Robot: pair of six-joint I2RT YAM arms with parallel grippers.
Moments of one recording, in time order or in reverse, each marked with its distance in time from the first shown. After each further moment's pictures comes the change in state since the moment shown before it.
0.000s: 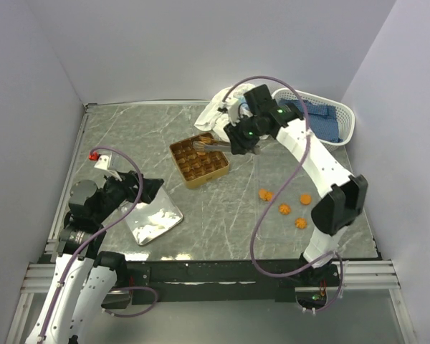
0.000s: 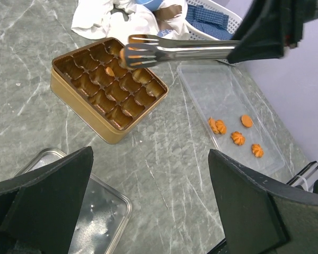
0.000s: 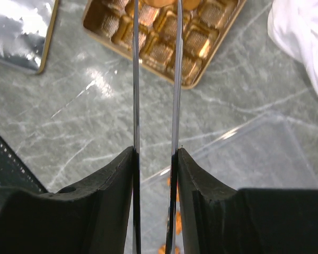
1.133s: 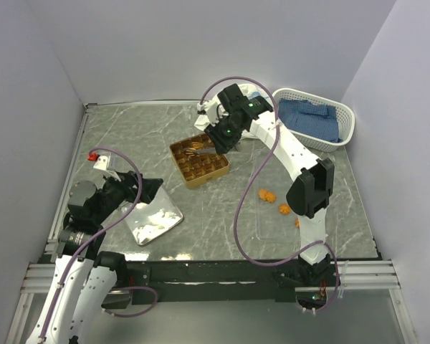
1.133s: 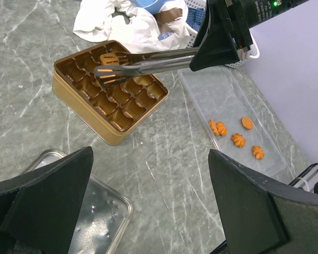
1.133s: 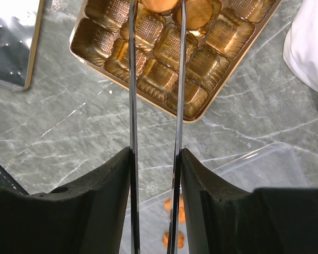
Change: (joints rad) left arm 0.004 -0.010 0.000 0.000 -0.007 0.000; right arm 0.097 0.322 0.312 -0.094 0.079 0.016
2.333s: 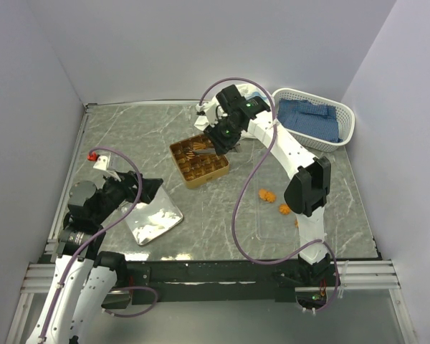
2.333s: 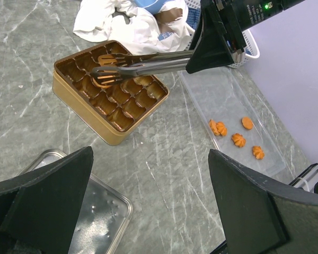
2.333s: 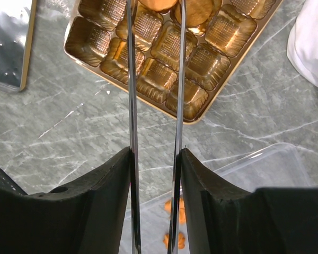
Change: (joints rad) left arm 0.000 0.000 0.000 0.000 0.000 0.000; right arm 0.005 0.029 0.019 -0.009 0.005 0.008
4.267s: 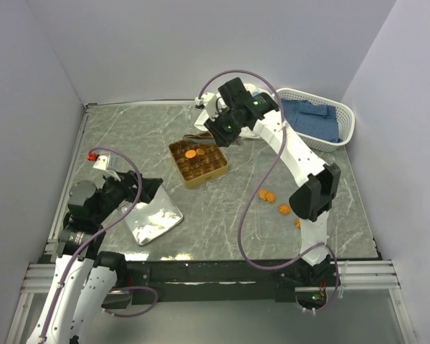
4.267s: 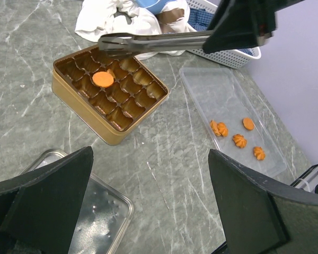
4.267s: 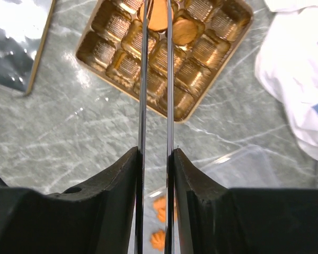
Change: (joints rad) left arm 0.006 0.003 0.000 0.000 0.000 0.000; right arm 0.024 -0.056 0.061 -0.007 0.031 -0.038
